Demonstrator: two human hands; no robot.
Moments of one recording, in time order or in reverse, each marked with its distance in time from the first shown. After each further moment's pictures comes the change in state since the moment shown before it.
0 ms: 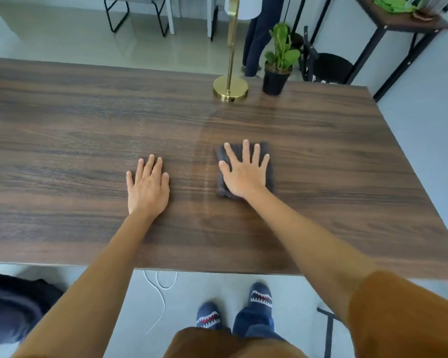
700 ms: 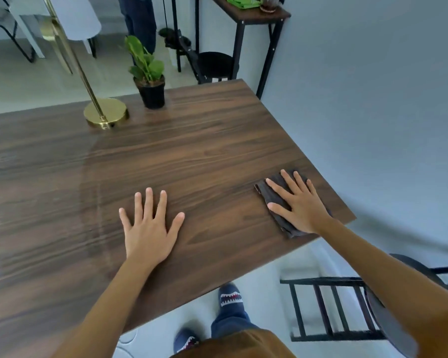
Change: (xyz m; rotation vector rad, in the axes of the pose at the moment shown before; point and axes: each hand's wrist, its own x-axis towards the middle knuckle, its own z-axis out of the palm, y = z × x) left_hand -0.043 0.169 0.066 0.150 -0.163 0.453; right_hand -0.167 0.308 -0.032 -0.092 0.073 0.200
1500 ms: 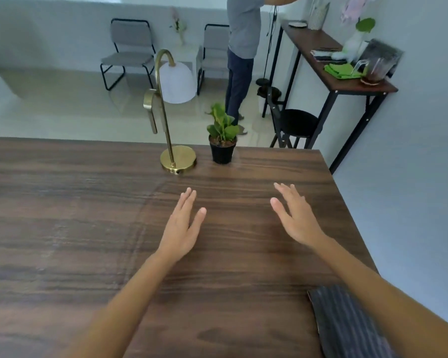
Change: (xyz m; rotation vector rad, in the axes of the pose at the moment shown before) left_hand 0.119 0.007 -0.066 -0.671 0.221 -0.165; right_hand 0.205 -0.082 -0.083 0.629 0.068 -0.312
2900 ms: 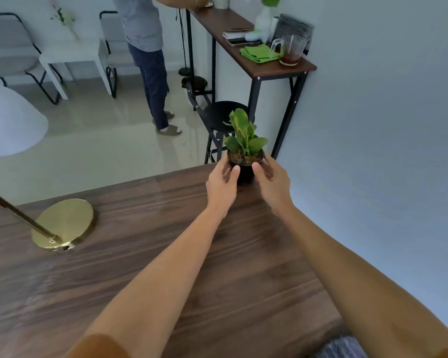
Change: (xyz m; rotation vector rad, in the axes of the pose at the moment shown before) left_hand 0.236 0.154 0.216 -0.706 -0.198 0.039; right_hand 0.153 0.117 -0.062 0.430 0.587 0.207
